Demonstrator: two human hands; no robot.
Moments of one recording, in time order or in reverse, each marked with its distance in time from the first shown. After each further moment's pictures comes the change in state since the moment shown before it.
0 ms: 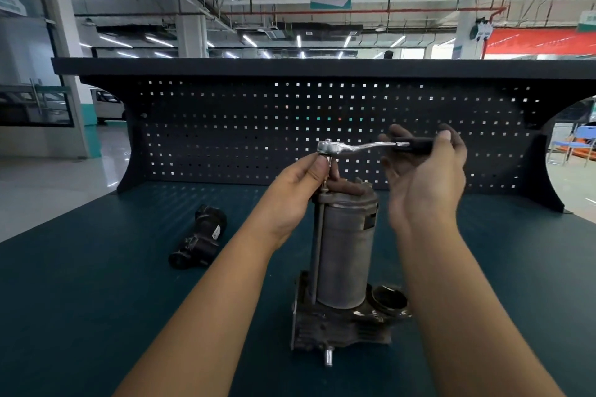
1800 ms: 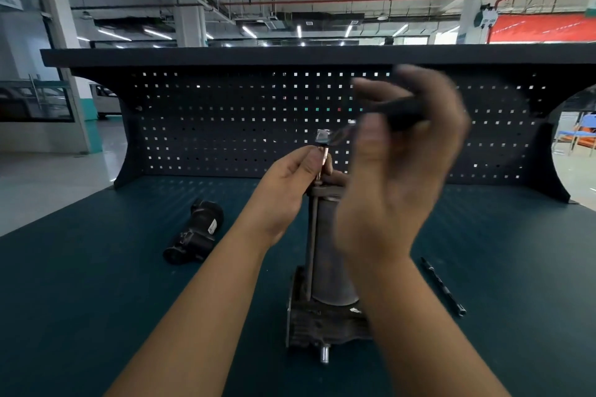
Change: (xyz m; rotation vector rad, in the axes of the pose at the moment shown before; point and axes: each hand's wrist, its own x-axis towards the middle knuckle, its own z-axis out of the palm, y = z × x) left_hand -0.001 0.003 0.004 0.088 0.111 -0.026; right_hand -0.051 0.017 0.014 -0.241 -0.425 -0.960
